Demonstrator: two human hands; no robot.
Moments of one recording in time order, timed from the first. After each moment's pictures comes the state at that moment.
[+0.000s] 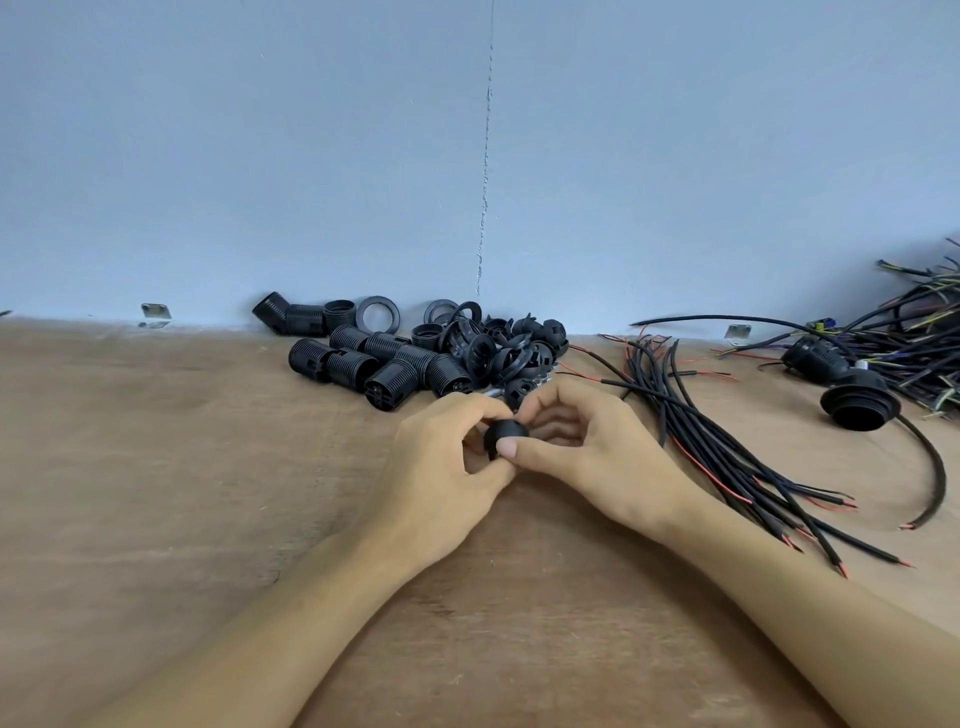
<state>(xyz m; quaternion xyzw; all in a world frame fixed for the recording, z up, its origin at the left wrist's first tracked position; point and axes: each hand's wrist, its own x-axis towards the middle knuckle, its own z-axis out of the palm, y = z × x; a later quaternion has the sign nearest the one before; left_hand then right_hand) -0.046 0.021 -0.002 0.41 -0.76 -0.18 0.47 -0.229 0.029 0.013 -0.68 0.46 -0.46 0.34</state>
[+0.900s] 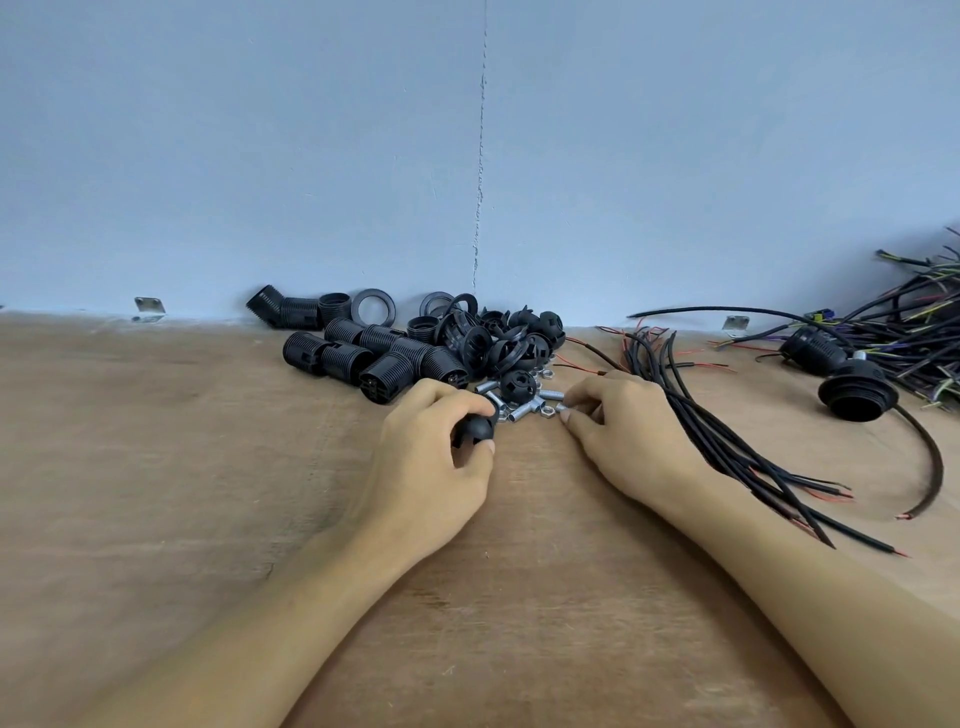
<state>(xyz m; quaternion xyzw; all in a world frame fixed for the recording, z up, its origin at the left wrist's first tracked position) -0.046 0.017 -0.007 0.47 -0.74 -0.15 0.45 -0.258 0.010 0.007 -0.68 0.66 -0.31 0.03</state>
